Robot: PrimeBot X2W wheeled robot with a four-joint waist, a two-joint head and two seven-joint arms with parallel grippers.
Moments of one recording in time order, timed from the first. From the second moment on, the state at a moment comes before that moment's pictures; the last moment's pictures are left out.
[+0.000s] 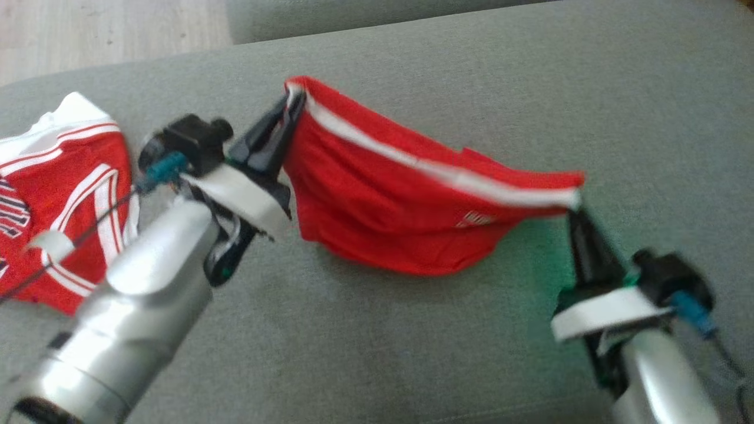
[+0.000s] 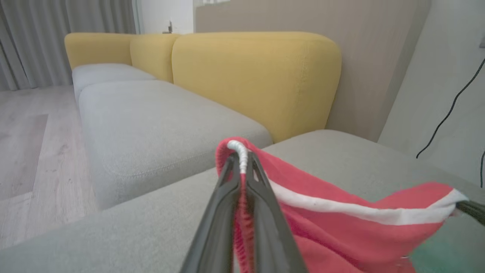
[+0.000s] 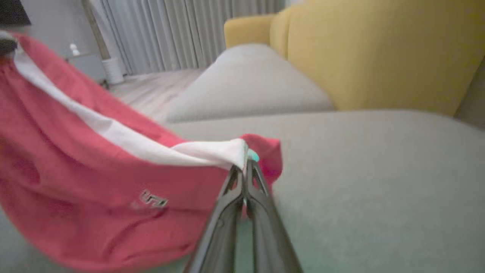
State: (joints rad) left arm -0.81 0.31 -0.87 0.60 -0.75 -0.13 -0.22; right arm -0.16 -0.05 0.09 0.37 0.09 0.13 -0.26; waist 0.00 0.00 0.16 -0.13
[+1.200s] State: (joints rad) left arm -0.33 0.41 -0.80 0.16 -0.57 -0.13 -0.26; right arm -0.07 -0.08 -0.12 0.11 -0.10 0.13 -0.25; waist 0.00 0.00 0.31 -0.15
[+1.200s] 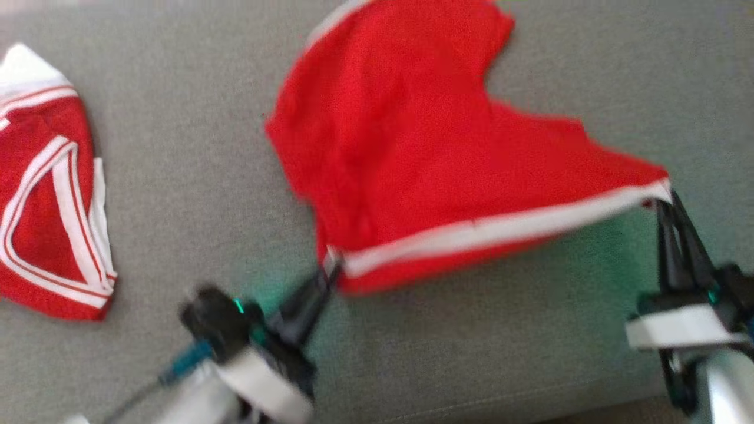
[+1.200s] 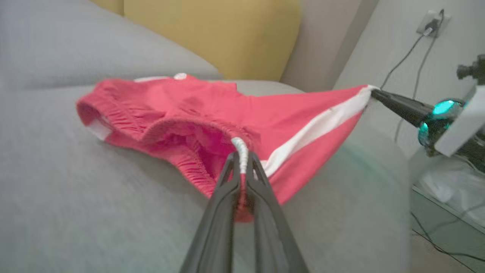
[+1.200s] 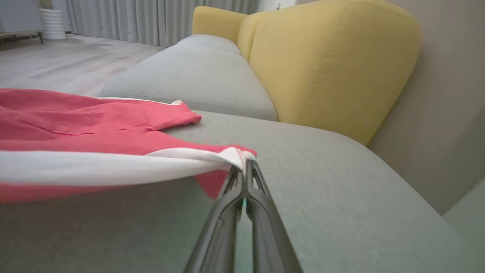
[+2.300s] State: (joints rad) left arm -0.74 0.11 -0.84 0.47 -1.06 -0.13 -0.25; right arm -0.75 -0.37 0.13 0.50 -0.04 0.13 0.05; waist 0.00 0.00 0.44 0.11
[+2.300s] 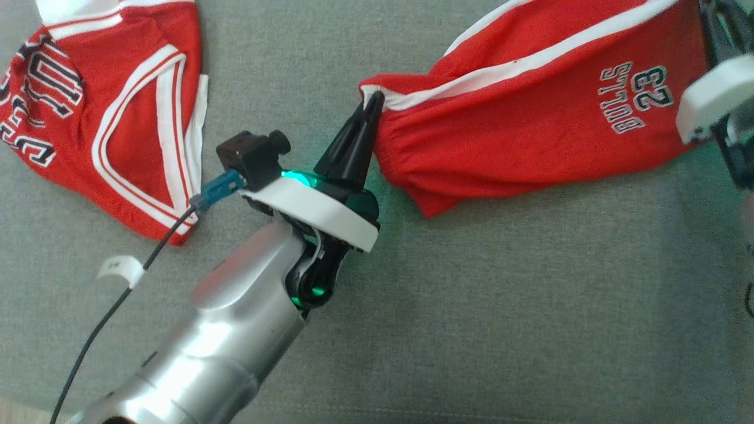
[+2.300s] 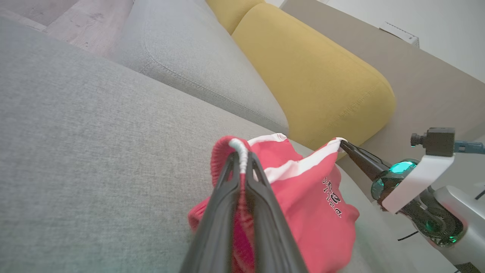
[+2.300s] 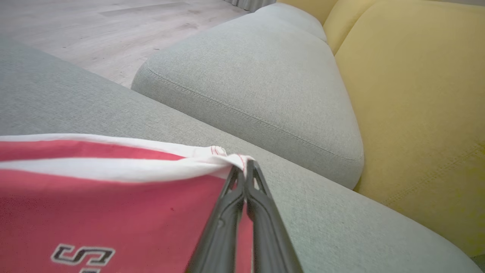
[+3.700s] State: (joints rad) left arm -0.18 0.05 -0.34 0.01 -0.22 -0.01 -0.26; right arm -0.74 -0.49 0.26 0.96 0.59 0.13 0.02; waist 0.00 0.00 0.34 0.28
